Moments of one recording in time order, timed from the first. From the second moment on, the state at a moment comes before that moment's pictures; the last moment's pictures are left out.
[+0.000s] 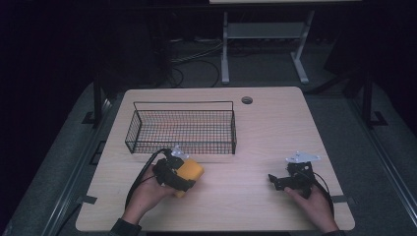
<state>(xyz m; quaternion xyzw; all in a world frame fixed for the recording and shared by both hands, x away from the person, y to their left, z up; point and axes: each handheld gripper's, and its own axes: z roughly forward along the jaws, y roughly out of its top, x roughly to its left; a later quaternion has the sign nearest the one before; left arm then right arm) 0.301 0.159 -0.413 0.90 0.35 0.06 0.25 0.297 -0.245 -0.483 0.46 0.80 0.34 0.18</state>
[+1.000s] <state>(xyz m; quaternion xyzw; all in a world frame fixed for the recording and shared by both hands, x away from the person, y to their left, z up) 0.318 0.153 -0.378 0.90 0.33 0.07 0.27 0.297 -0.245 -0.483 0.46 0.80 0.34 0.18</state>
